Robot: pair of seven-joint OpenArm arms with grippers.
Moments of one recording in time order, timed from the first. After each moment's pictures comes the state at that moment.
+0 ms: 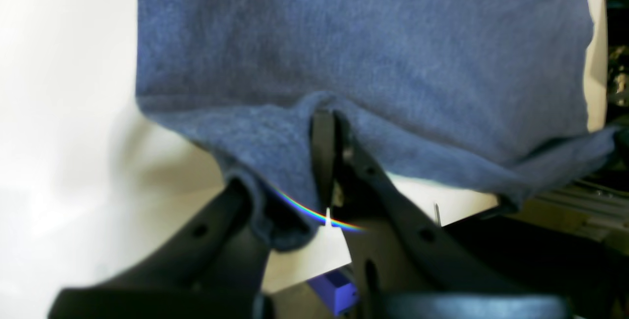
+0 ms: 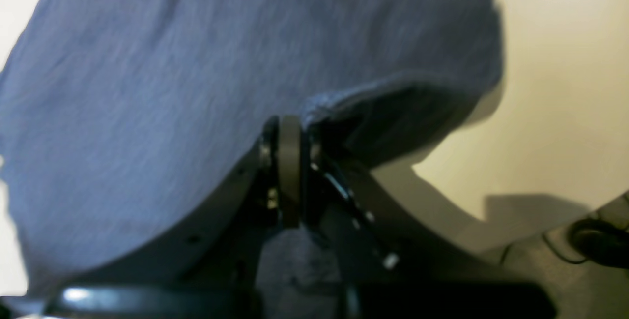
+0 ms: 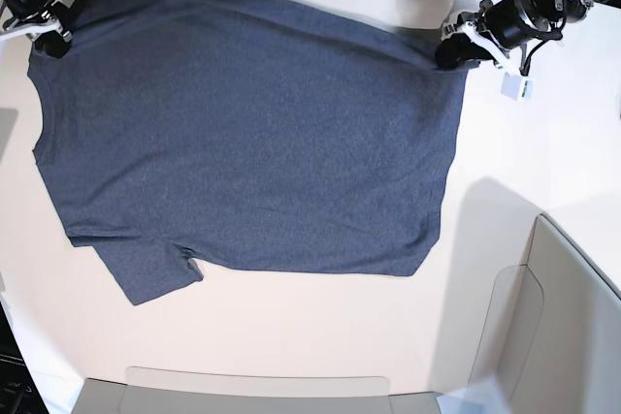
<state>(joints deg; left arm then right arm) 30.8 -19.9 -22.3 113.6 -61.8 -9.7 62.1 -25.1 4.8 59.5 115.7 52.4 12.7 -72.7</state>
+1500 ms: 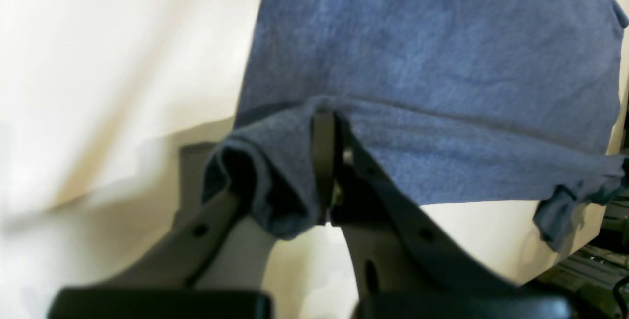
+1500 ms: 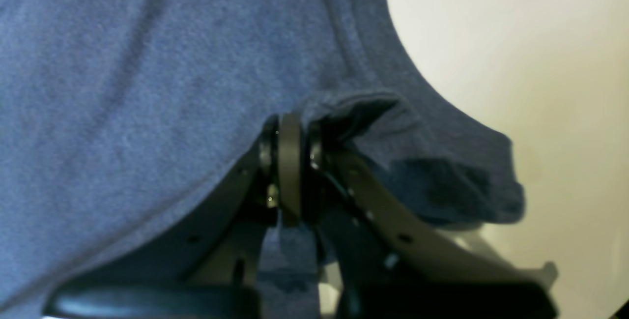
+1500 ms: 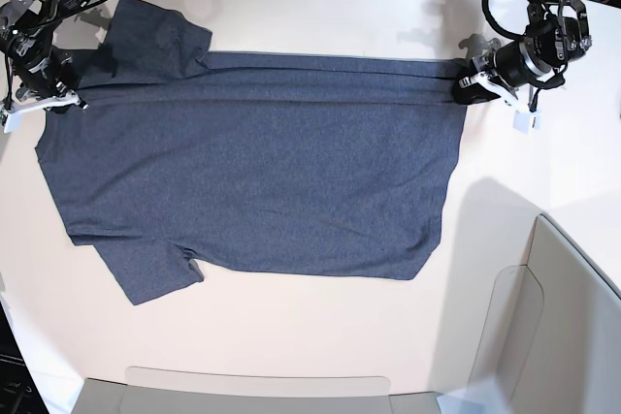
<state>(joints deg) 16.6 -20.2 -22.2 94.2 -57.8 -9.7 62.0 -4.2 3.2 49.2 107.7 21.7 12.7 -72.8</state>
